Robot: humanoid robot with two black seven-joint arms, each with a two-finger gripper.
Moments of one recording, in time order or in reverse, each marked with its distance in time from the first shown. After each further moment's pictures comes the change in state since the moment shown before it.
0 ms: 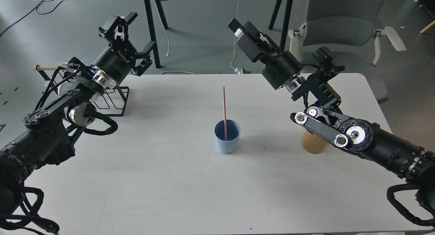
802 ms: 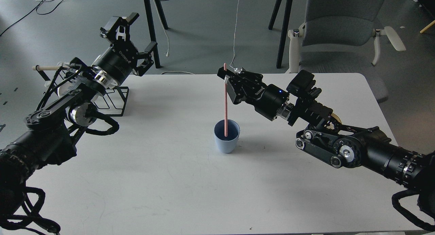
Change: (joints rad) left arm 0.000 -0.007 0.001 0.000 0.001 0.000 0.000; right arm -0.011 0.032 -0.262 -0.130 -0.400 0.000 0.000
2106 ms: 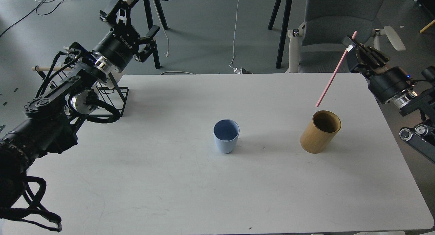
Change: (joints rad) left arm -0.061 -0.001 -0.001 -0.006 0.001 0.000 0.000; right arm -0.223 -0.525 0.440 0.221 0.113 0.000 0.000
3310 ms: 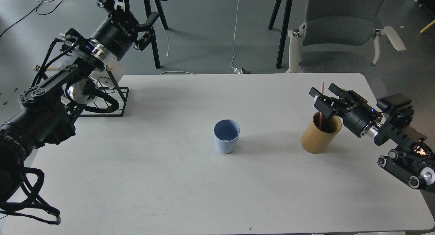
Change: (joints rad) left arm -0.055 0.011 0.006 0.000 0.002 0.000 0.000; right arm -0.023 0.171 -0.318 -0.286 -0.058 0.037 0.000
